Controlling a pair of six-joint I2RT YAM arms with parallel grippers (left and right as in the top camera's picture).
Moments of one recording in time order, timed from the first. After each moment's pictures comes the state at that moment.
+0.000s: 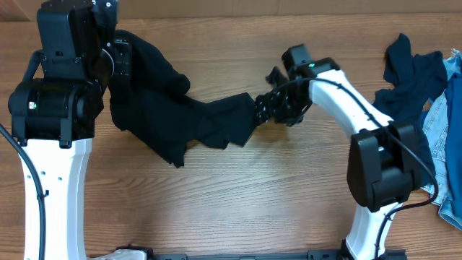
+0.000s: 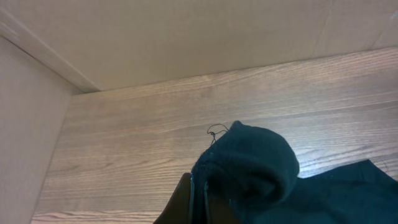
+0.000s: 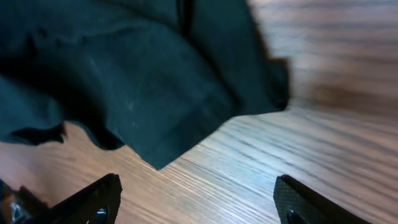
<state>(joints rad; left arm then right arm) -0.09 1.46 1.89 -1.06 -0.20 0.10 0.31 2.04 1.53 -0.94 -0.47 0.17</state>
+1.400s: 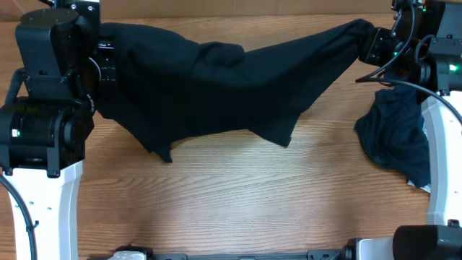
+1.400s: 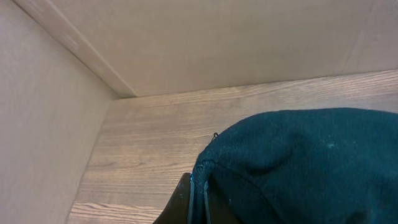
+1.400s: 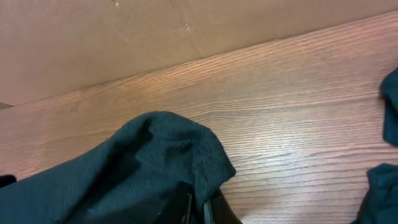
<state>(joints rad) -0.09 1.39 1.91 -1.07 -0.32 0.11 -0.12 1.58 1.69 -0.83 -0.35 0.19</state>
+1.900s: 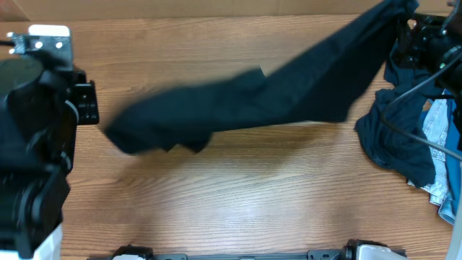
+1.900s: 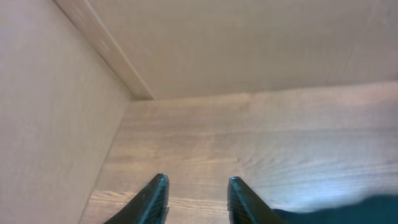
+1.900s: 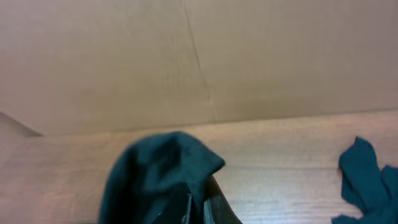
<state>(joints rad) -0.09 1.23 1.93 -1.19 -0.33 0.10 -0.12 1.38 1.90 -0.96 -0.33 0.15</state>
